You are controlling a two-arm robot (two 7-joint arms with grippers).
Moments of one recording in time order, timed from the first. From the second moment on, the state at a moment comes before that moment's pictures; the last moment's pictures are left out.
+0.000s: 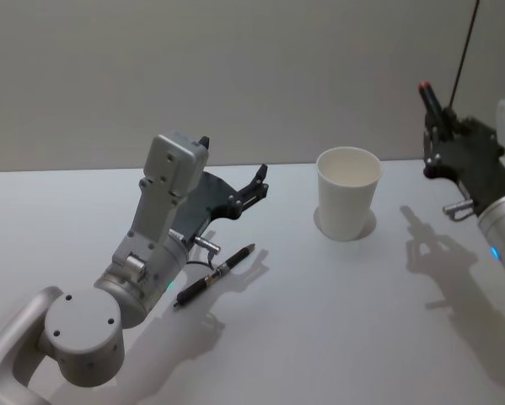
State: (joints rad) left arm -0.24 0.38 0.45 -1.63 -0.20 0.01 -0.01; right arm 0.16 0.22 -0.21 -1.67 -0.01 0.05 0.02
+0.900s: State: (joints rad) left arm -0.24 0.38 0.45 -1.63 -0.20 0.01 -0.01; right arm 0.38 0.16 -0.22 -1.37 -0.15 -0.27 0.15
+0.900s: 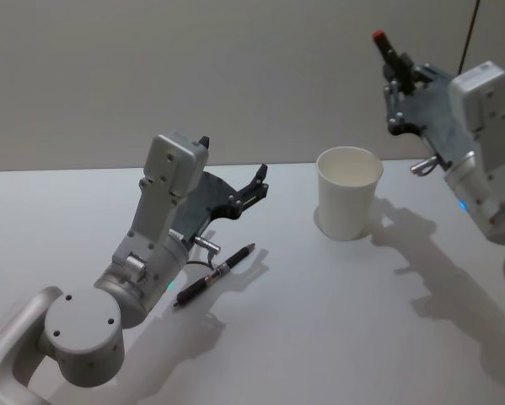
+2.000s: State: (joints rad) left arm -0.24 0.38 0.45 -1.63 -0.20 0.01 -0.01; right arm 0.54 0.07 -0.29 -1.03 -0.15 -0.46 0.22
